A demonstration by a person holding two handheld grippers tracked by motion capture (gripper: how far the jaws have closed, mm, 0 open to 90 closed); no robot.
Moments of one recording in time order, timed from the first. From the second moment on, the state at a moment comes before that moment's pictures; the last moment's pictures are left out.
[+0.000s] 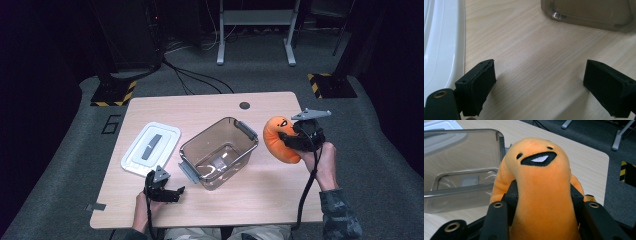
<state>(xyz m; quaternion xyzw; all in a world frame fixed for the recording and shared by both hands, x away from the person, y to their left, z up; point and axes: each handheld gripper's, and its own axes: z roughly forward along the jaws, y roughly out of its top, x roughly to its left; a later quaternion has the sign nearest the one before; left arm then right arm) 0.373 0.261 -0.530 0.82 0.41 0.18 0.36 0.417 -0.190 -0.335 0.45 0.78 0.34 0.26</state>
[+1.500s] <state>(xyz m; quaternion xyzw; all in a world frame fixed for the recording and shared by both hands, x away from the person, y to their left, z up) 0.373 0.261 -0.530 0.82 0.41 0.18 0.36 0.444 -0.119 -0.305 0.40 0.81 0.35 0.26</state>
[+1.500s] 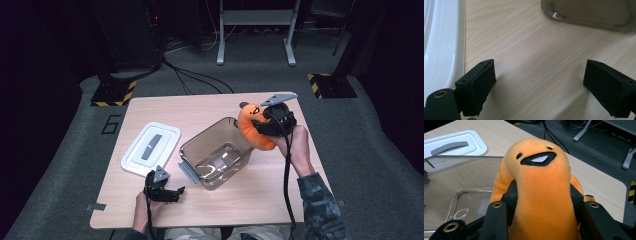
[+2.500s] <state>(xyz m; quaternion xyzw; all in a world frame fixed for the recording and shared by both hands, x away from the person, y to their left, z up) 0.373 0.261 -0.530 0.82 0.40 0.18 0.36 0.472 -0.065 -0.326 0.38 0.83 0.35 0.23</state>
